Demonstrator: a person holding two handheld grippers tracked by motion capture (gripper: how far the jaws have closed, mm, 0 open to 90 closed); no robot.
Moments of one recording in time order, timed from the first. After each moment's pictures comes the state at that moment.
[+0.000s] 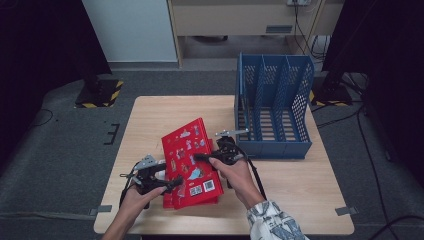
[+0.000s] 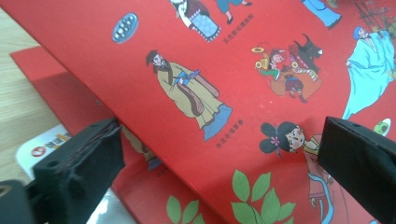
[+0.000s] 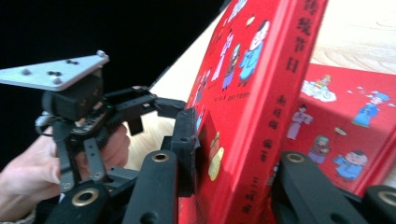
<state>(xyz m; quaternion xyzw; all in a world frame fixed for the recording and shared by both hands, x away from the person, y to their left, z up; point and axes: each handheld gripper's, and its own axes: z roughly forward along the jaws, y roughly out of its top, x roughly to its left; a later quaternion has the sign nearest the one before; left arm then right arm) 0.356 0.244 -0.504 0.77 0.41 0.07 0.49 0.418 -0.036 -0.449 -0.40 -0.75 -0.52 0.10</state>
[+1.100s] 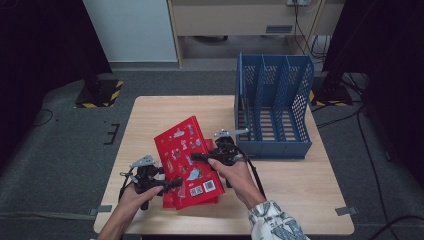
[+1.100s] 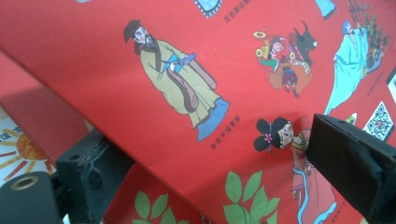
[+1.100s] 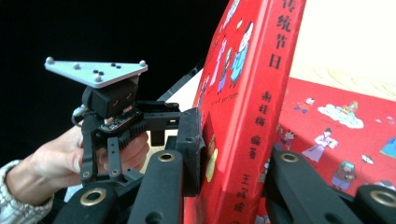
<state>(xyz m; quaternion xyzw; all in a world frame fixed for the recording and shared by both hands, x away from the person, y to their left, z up) 0.360 0.251 -0.504 0.76 0.39 -0.01 0.52 0.412 -0.033 -0.440 -0.35 -0.76 -0.55 0.09</state>
